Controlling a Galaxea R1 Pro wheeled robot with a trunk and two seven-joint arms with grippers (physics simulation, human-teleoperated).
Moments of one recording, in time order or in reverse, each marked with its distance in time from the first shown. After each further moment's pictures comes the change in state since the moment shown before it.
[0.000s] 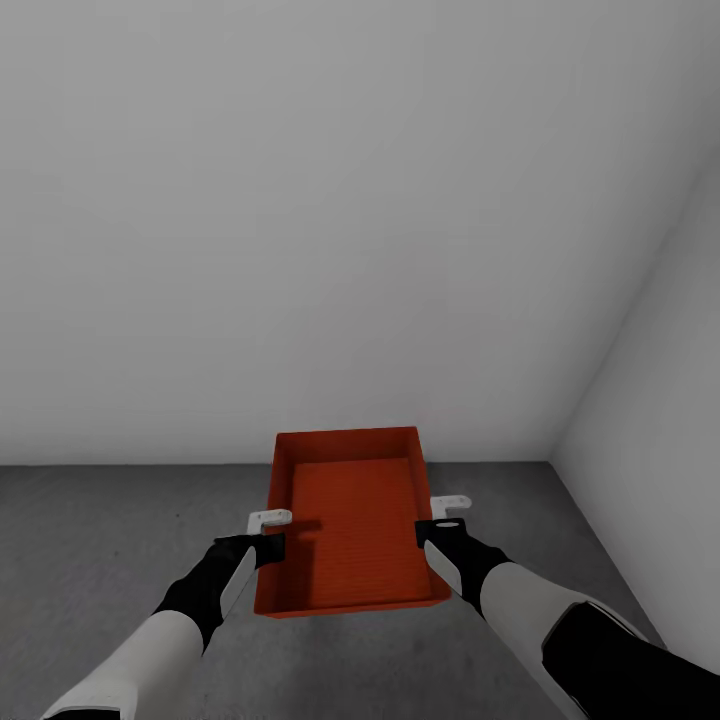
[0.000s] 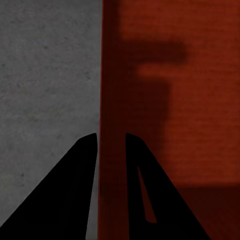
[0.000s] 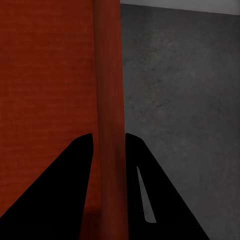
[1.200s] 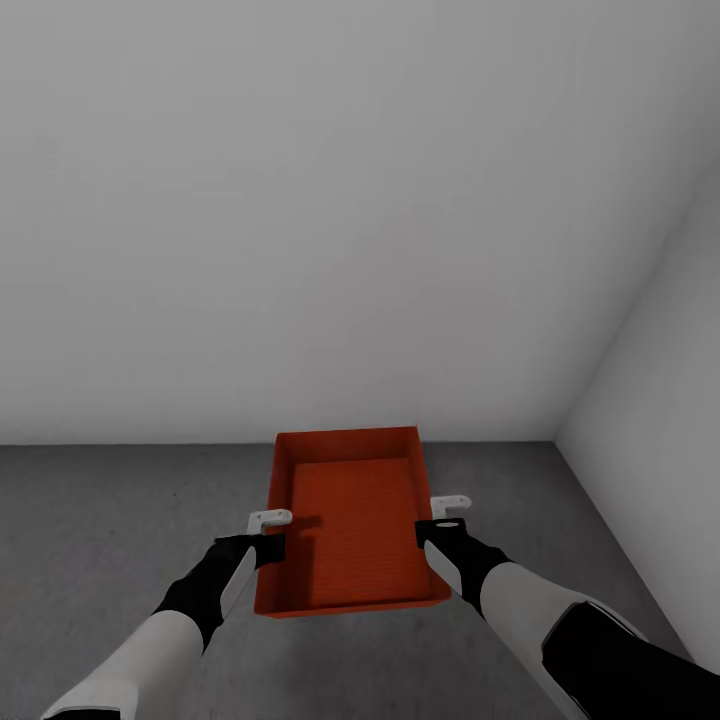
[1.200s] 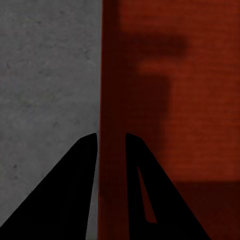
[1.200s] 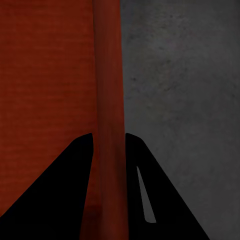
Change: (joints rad) left arm 0.000 -0.001 0.001 0.000 -0.002 0.000 0.000; right arm 0.000 0.000 0.000 0.001 0.000 0.000 0.000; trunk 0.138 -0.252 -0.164
